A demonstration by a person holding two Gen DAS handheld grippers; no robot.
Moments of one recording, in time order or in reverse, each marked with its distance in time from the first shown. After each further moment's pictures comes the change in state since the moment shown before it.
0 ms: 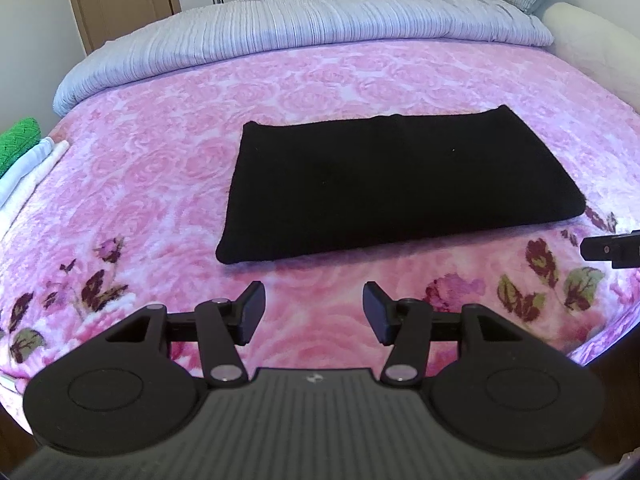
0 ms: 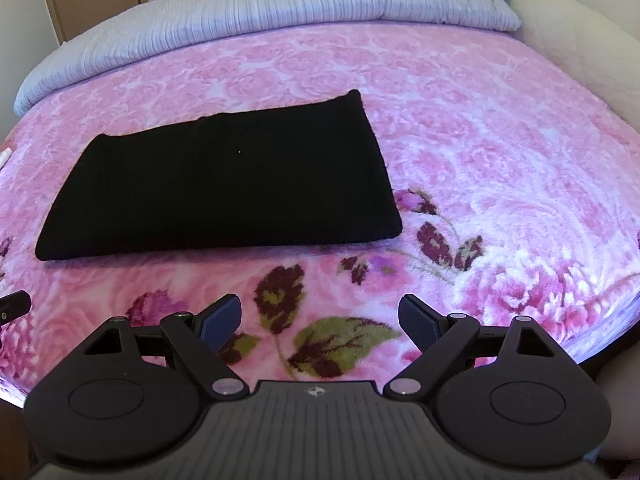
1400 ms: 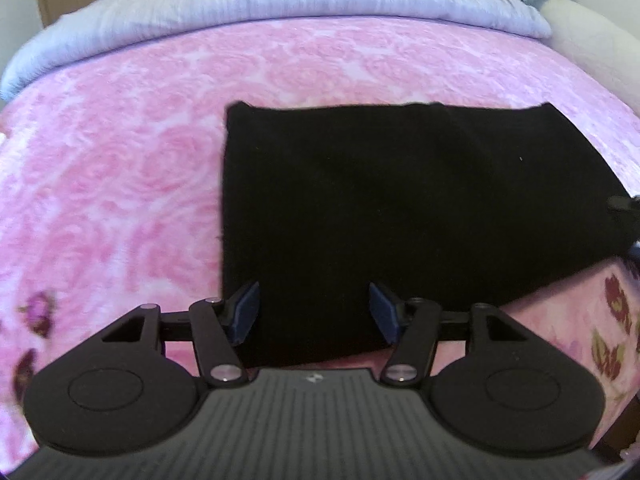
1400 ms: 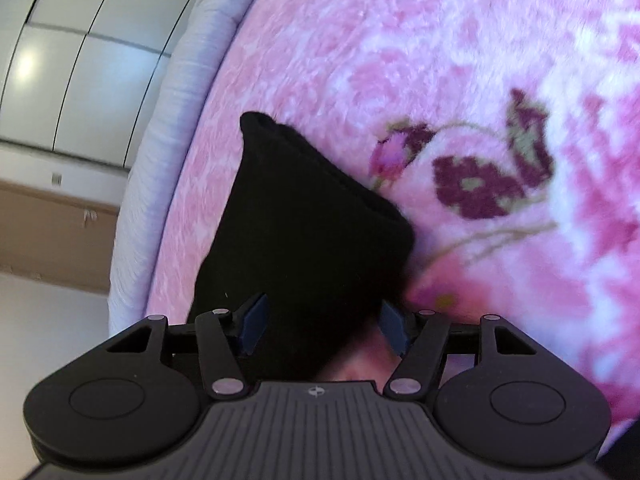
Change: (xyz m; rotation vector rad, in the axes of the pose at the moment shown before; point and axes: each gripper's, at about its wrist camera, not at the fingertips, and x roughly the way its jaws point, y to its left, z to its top) left arm 0.133 0.060 0.039 0.018 0.043 -0.147; right arm 0.118 -0.106 0.004 0.946 -0.036 0.454
